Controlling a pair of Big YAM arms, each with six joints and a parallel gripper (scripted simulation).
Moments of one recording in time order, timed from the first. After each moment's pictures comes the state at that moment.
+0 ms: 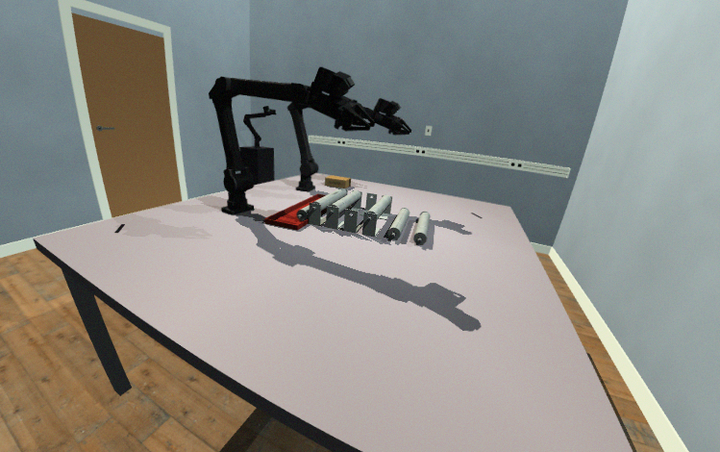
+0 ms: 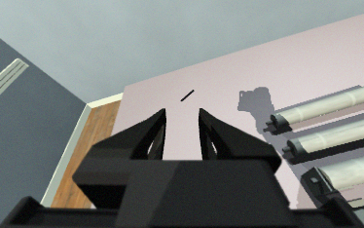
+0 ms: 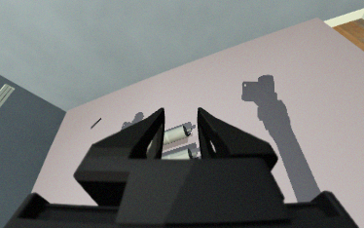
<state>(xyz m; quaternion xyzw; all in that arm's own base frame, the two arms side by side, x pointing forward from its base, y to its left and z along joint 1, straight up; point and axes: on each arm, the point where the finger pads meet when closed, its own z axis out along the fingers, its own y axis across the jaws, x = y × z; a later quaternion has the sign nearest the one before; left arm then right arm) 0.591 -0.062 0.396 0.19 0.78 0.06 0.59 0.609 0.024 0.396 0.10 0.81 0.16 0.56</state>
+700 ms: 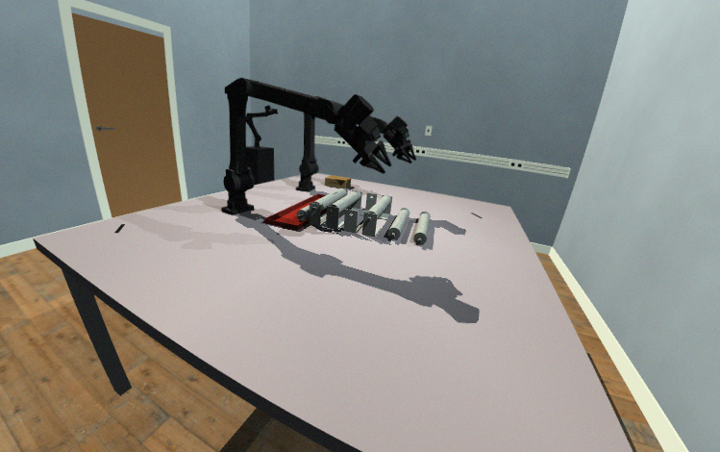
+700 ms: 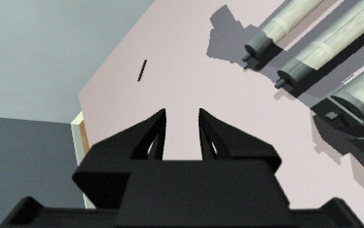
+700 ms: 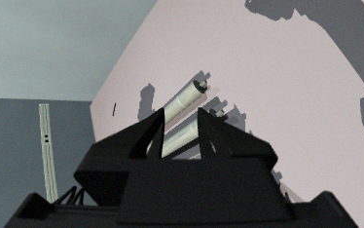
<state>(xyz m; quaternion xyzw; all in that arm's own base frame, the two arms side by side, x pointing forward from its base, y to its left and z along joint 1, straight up) 0.630 -0.134 0.259 0.41 0.80 0.08 0.43 0.667 0.048 0.275 0.27 0.86 0.28 0.33</state>
